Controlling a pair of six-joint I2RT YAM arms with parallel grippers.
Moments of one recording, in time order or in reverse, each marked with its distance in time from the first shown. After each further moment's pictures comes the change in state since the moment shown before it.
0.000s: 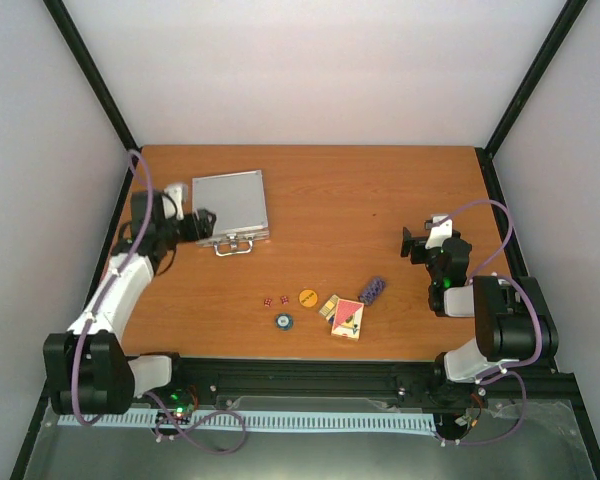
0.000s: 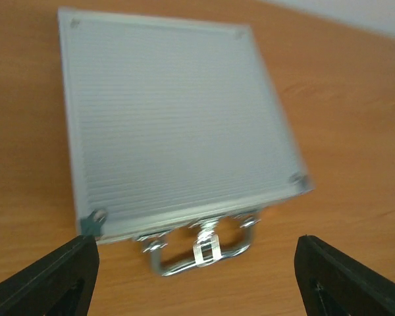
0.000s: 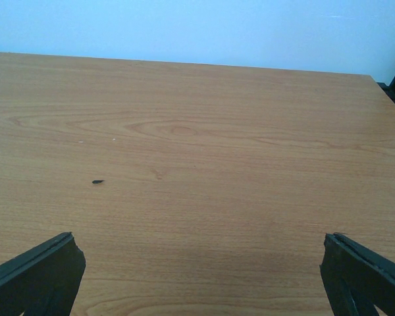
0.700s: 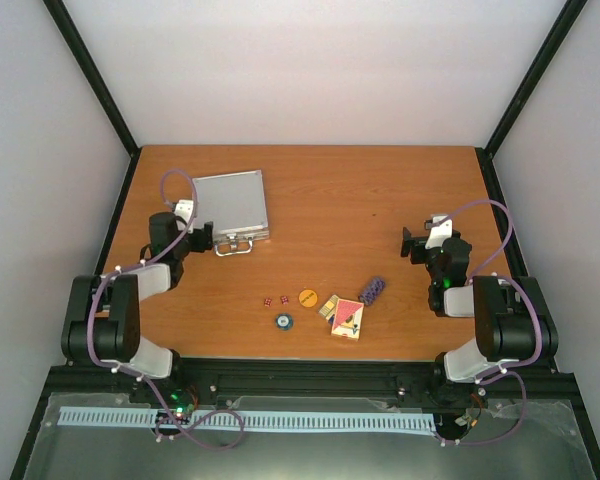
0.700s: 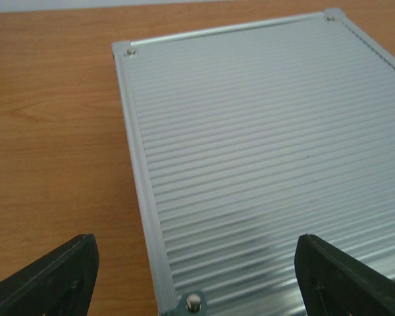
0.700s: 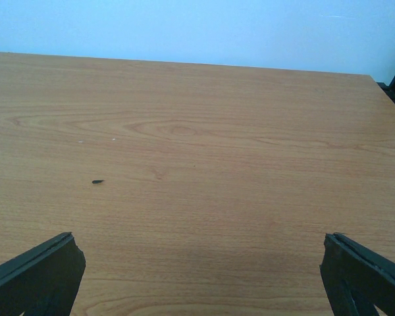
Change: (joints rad) left arm -0.001 0.241 -0.400 0.790 -0.222 0.294; right arm 0.000 0.000 0.000 0.000 0.000 0.000
